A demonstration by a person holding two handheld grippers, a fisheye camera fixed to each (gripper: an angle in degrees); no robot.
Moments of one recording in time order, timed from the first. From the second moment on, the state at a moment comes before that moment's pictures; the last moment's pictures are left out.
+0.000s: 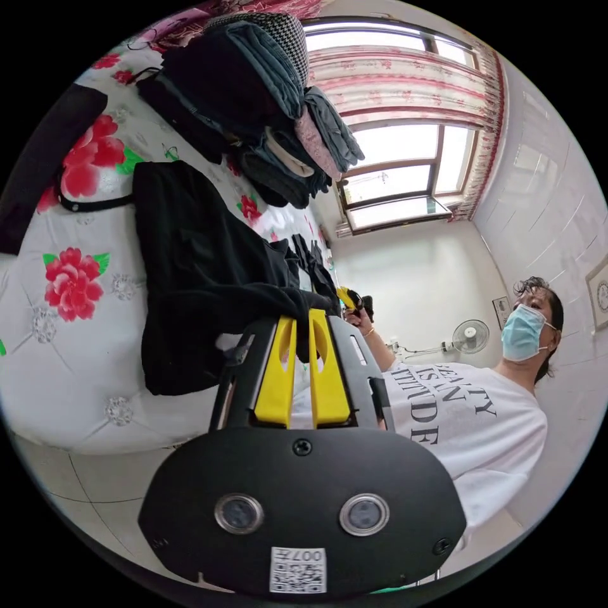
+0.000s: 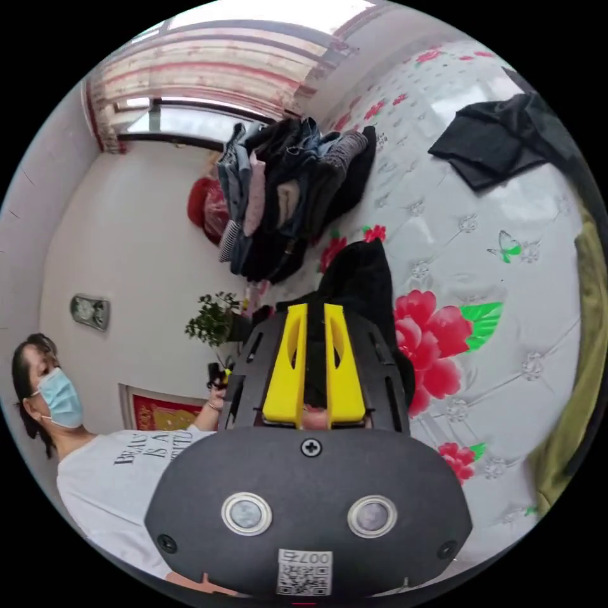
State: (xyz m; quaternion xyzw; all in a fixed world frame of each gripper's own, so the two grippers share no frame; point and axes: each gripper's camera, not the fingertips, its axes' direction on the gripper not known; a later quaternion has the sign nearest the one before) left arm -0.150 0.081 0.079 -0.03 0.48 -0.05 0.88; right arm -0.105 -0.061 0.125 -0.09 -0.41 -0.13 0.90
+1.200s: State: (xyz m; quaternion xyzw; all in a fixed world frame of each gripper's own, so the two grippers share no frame) left arm -0.085 0.029 0.103 0.06 0.17 -0.15 0.97; right arm -0.106 0.053 0.206 -0.09 -0.37 0.09 0.92
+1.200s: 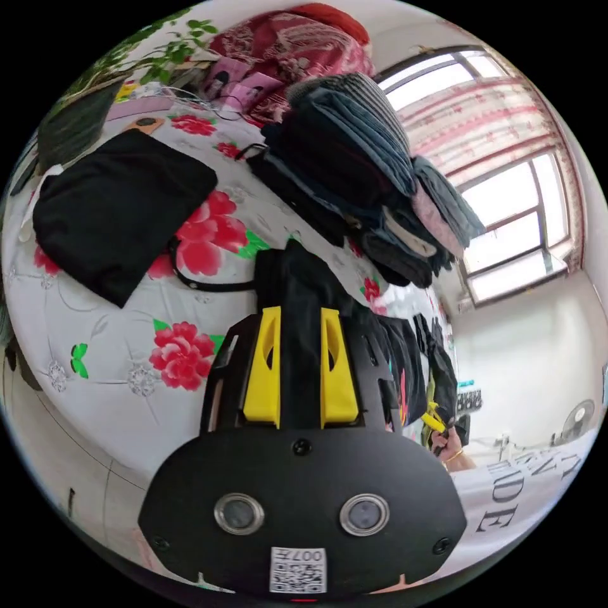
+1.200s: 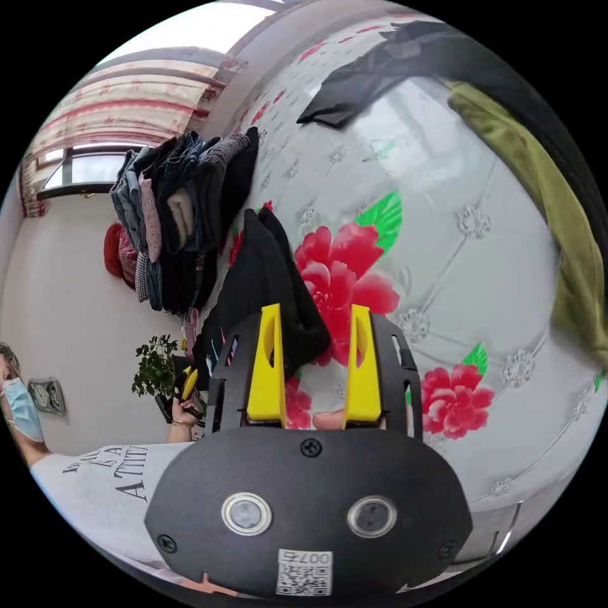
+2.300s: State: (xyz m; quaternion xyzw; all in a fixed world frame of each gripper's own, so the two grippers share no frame) left arm -0.111 0.191 0.093 0.03 0.27 -0.27 0.92; right arm -0.640 0.211 0.140 -0.27 -0.41 -0.61 0.62
